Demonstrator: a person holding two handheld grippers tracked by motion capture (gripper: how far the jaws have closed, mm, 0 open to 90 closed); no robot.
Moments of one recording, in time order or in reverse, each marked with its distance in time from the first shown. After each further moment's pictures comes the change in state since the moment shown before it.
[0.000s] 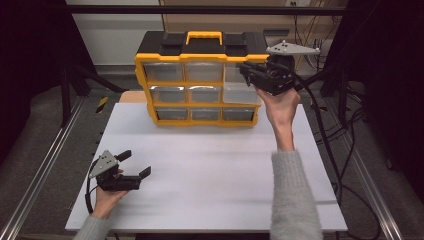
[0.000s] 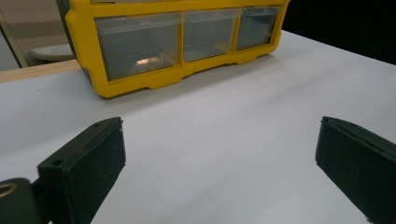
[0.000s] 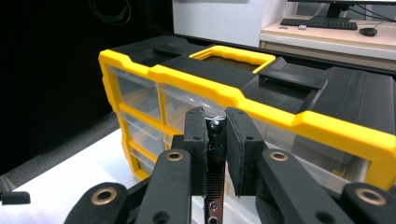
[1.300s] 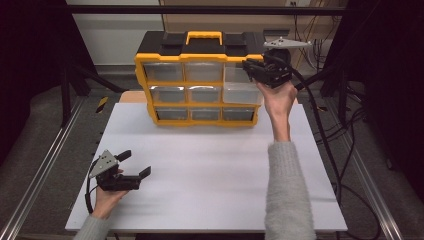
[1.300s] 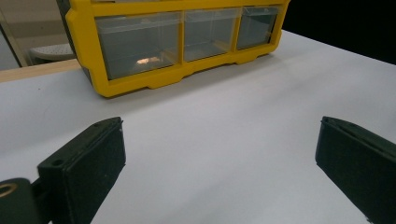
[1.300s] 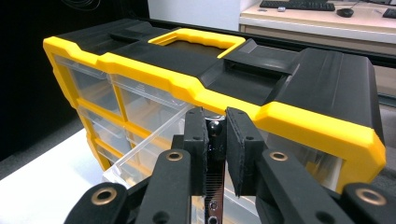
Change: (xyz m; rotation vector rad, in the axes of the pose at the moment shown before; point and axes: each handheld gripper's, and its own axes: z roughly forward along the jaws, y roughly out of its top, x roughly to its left) left arm 0.000 0.000 0.000 0.000 0.001 0.000; right arm -0.025 -0.003 0.028 0.064 -0.080 0.019
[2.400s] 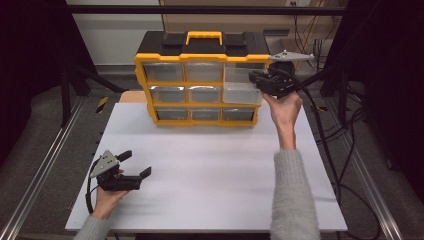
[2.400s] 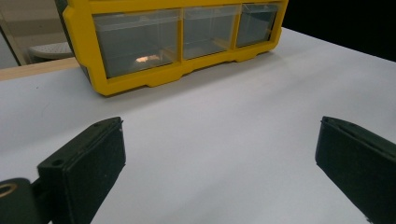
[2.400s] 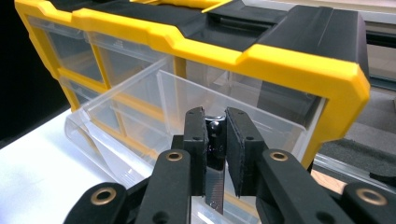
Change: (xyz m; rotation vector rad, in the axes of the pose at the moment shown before) left arm 0.000 -0.001 0.002 0.009 -0.002 0.004; right arm -0.012 -0.030 -0.003 0.060 -0.022 0.002
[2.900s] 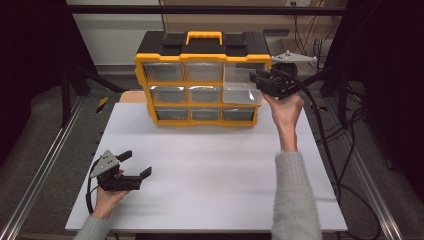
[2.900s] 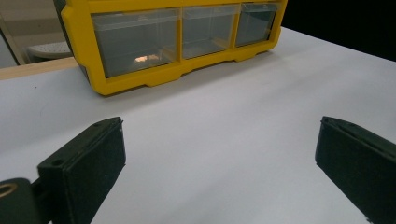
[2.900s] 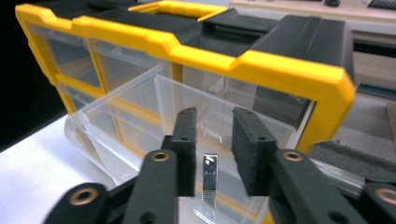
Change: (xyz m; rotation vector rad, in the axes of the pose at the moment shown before) left arm 0.000 0.000 0.000 0.000 -0.002 -0.001; right arm 0.000 -0.002 -0.006 -0.052 -0.020 -0.008
